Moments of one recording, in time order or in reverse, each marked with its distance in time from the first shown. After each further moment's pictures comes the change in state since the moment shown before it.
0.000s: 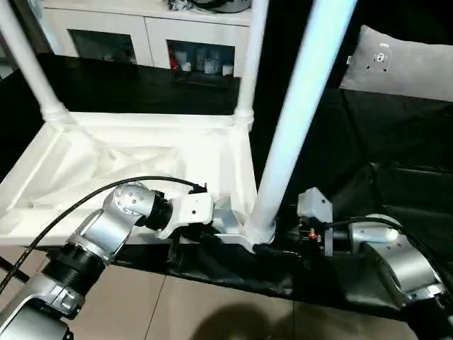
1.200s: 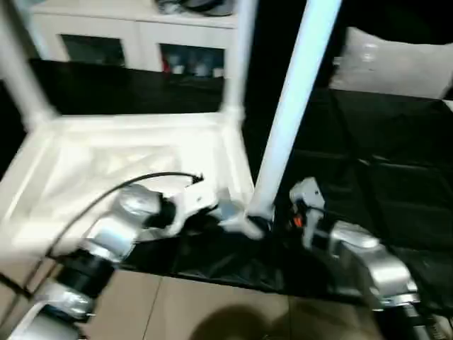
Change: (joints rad) left arm 0.042 -0.187 0.088 -0.089 0.022 0.394 0.293; right arm 0.050 0.327 -0.160 0.005 -0.036 0.178 -0.556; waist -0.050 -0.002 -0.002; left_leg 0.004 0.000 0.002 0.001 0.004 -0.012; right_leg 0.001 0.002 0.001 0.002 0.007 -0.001
